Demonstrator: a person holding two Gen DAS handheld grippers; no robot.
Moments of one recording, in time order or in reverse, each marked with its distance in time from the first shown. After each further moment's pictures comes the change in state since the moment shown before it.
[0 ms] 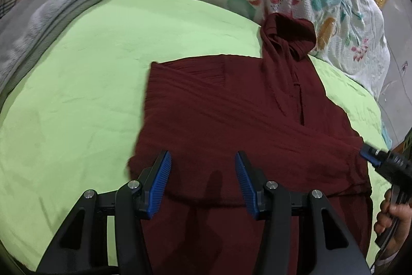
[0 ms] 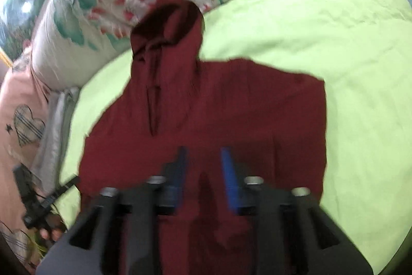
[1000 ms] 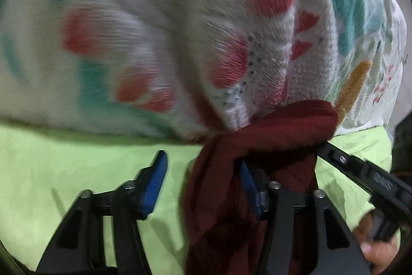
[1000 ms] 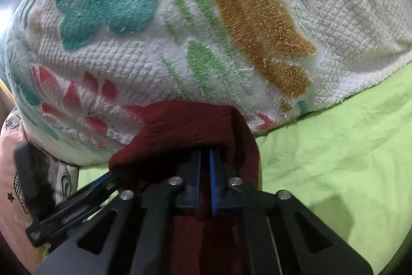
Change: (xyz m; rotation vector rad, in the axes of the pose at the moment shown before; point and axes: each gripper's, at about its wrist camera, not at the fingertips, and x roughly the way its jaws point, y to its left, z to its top) left arm 0.220 -0.158 0.282 0.179 -0.024 -0.083; right arm 0.174 0.043 0.223 -0.005 -0.107 0.118
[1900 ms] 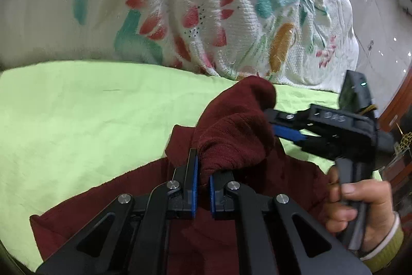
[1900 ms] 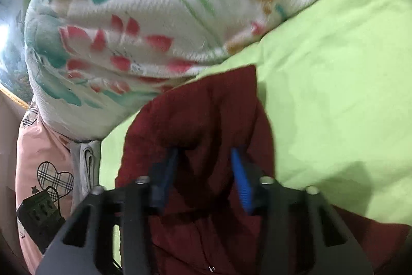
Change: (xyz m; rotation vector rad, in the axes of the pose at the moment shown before) left arm -0.105 0.004 -0.126 0.036 -0.047 -0.139; right arm -0.033 0.003 -0.077 0.151 0.159 0.091
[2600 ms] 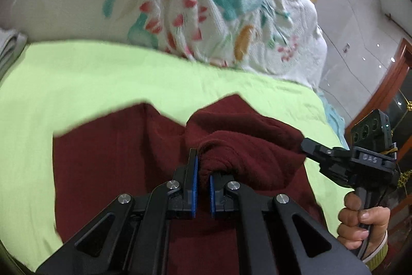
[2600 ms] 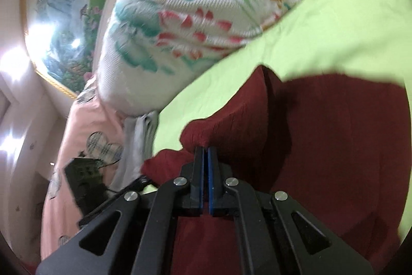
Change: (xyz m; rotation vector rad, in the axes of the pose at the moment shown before) left arm -0.132 -0.009 -0.100 -0.025 -0.015 -0.107; right arm -0.157 0.022 -0.158 -0.017 -0.063 0.232
